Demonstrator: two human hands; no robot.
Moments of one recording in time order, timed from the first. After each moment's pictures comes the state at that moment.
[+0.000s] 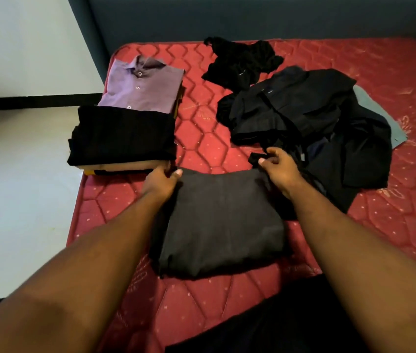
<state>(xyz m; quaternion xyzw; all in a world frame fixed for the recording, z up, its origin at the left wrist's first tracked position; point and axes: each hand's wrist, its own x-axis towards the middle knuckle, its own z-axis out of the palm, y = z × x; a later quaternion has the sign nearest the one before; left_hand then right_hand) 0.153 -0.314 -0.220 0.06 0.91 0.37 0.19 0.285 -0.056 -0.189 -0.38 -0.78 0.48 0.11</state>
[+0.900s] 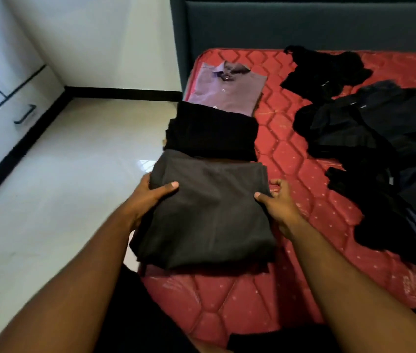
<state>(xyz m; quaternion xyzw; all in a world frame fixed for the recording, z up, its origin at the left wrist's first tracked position) 0.167 -0.531 -0.162 -0.09 0.75 0.61 0.24 0.252 -0.247 -0.210 -0.33 -0.65 0.69 0.02</state>
